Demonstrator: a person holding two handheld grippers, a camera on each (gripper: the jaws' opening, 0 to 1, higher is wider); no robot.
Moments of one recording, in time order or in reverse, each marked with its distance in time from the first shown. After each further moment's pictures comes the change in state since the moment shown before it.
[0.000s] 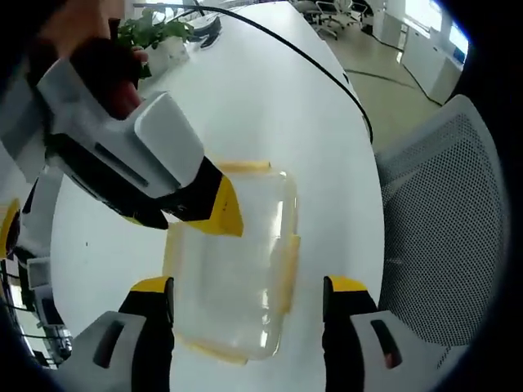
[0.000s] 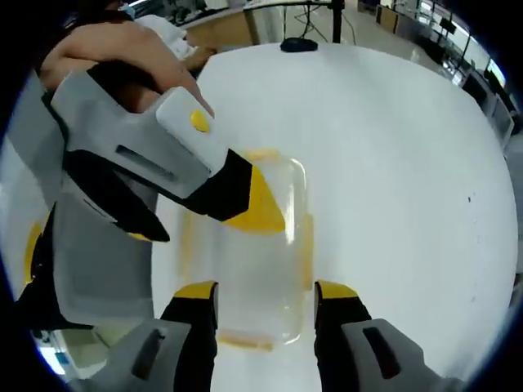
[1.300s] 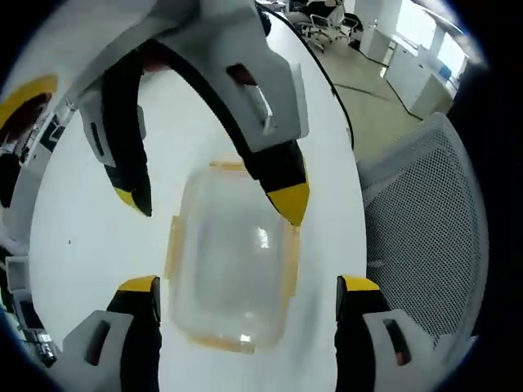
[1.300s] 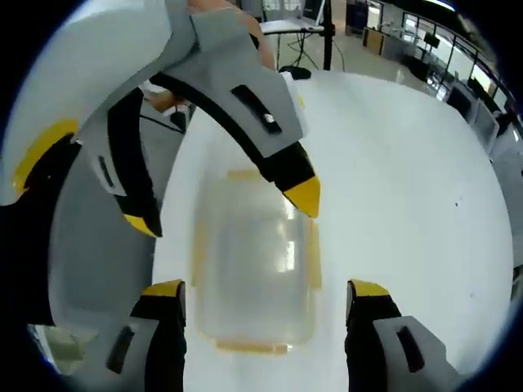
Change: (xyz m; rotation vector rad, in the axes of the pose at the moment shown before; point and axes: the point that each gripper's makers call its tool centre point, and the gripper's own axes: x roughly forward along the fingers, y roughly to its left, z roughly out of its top) left arm -0.011 0.008 -0.011 -0.037 -0.044 -0.139; right arm -0.010 0.012 0.001 -0.002 -0.151 -0.069
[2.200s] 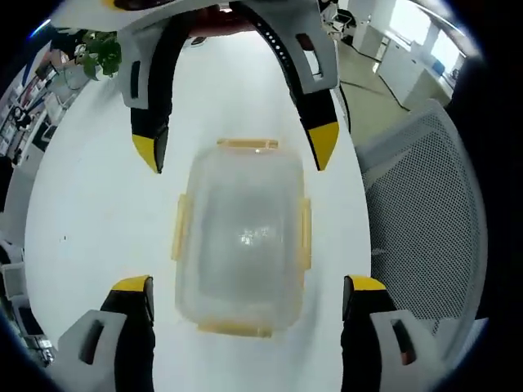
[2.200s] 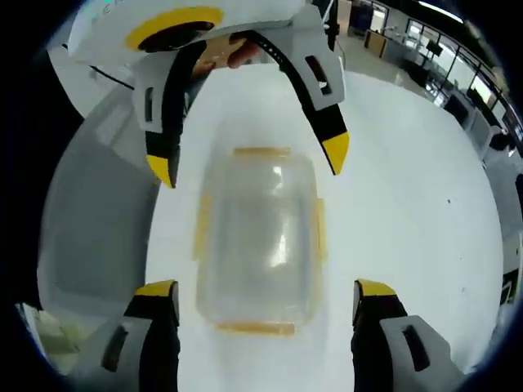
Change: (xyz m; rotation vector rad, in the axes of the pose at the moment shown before) left arm 0.002 0.007 -0.023 0.030 0.032 -0.050; right arm 0.003 0.007 -0.020 -0.042 0.038 -0.050
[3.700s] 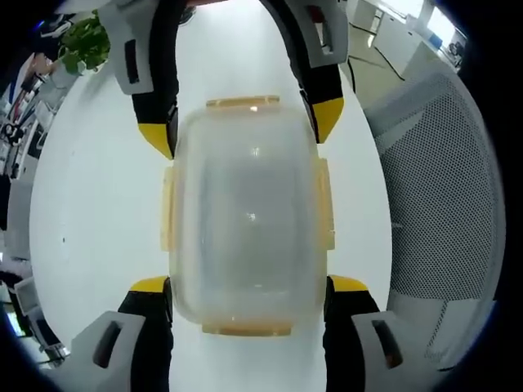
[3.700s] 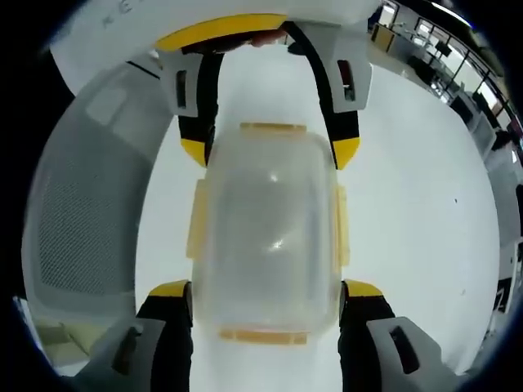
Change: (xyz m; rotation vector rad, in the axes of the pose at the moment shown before) left arm 0.022 0.009 -0.020 0.079 0.115 0.029; right arm 0.022 0.003 -0.009 -0.037 0.074 -0.029
